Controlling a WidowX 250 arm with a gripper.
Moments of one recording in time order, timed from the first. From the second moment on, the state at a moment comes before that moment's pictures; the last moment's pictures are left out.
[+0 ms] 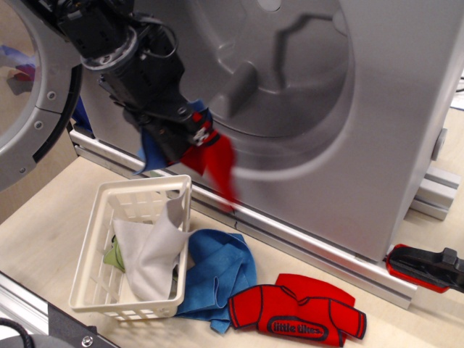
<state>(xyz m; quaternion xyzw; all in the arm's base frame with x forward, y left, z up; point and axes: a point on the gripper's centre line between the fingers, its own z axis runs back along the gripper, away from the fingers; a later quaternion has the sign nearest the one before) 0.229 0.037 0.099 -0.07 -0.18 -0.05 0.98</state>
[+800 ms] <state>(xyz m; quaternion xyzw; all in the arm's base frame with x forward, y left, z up) 0.300 0.024 0.107 -0.06 -0.30 0.04 0.95</state>
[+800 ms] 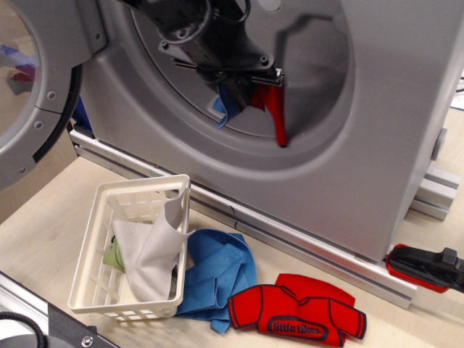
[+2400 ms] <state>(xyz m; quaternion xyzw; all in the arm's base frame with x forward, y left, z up) 0.342 0.052 0.080 -0.04 -0.25 0.01 0.97</state>
